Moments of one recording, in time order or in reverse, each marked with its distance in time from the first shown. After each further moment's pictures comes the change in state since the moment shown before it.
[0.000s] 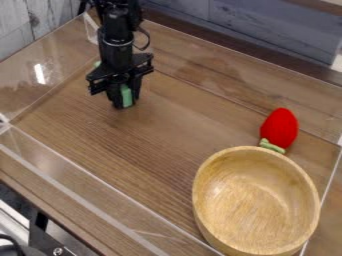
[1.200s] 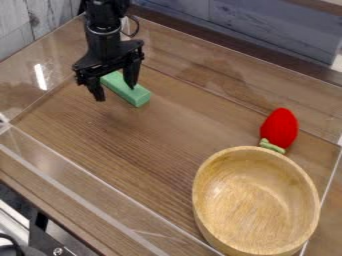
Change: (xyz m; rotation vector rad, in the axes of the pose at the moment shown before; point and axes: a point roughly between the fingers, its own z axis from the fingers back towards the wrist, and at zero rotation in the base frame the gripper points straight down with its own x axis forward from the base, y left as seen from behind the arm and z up) arm 0.011 0.010 0.023 -0.068 -0.085 -0.001
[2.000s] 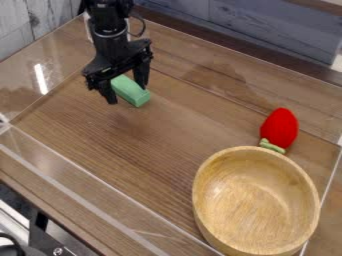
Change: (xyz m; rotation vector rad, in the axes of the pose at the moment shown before) arm -0.006 -0.006 0.003 -0.082 0.030 0.029
